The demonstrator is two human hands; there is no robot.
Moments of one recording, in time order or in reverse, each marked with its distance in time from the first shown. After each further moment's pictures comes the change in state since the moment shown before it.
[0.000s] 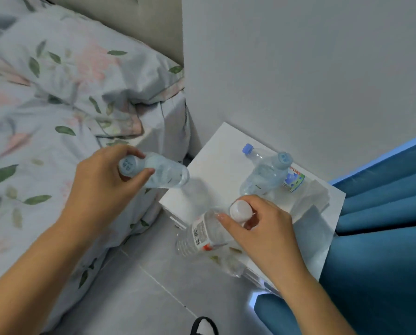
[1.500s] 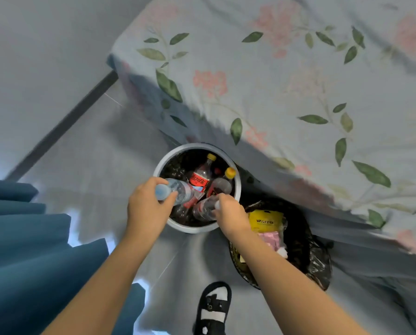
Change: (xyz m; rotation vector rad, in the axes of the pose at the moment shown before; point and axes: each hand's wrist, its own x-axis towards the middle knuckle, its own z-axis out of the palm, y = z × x) left_hand -0.839 -0.559 -0.211 -0.181 0.864 -1.634; right_hand -0.695 -0.222 0.718 -0.826 -1.455 -0.941
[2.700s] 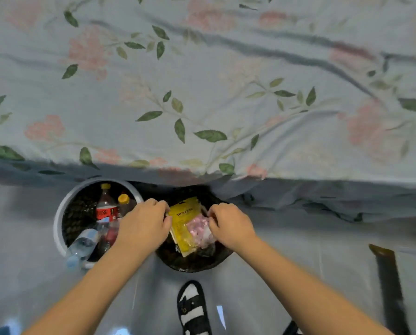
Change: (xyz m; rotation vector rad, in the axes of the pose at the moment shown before) left_hand -0.102 0.175 0.112 0.738 -0.518 0.744; right_hand -0.148 0.196 -0.094 0.076 0.317 0.066
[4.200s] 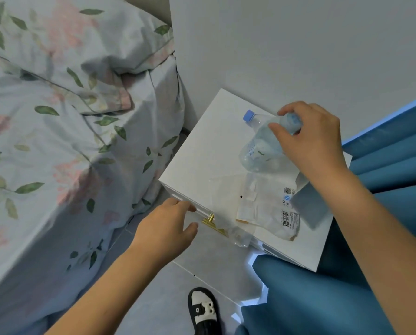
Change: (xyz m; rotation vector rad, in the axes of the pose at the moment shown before) left_hand -0.143 0.770 0.120 0.279 -0.356 1.032; right_hand -0.600 0.573 -0.260 0.198 1.208 1.093
